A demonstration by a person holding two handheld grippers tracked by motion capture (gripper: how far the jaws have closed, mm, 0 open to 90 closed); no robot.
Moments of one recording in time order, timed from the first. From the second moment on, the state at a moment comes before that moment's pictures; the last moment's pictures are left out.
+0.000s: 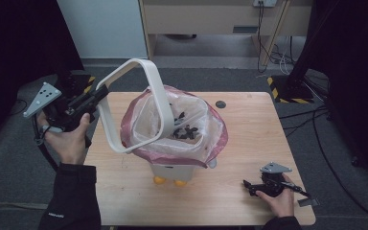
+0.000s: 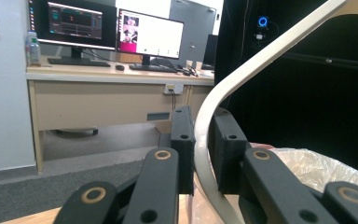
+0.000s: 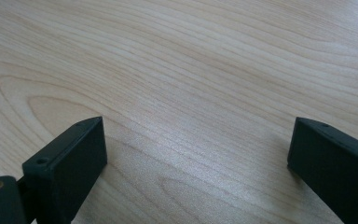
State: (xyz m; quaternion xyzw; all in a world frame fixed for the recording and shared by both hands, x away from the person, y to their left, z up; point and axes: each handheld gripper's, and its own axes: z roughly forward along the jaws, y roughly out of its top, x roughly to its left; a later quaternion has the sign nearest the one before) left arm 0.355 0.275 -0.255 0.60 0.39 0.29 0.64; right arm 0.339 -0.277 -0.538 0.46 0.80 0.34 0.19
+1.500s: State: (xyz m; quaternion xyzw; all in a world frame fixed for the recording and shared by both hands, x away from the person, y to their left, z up) left arm 0.419 0.204 -0.273 0.71 0.41 0.21 0.53; right arm 0.338 -0.277 -0.538 0.46 0.80 0.34 0.19
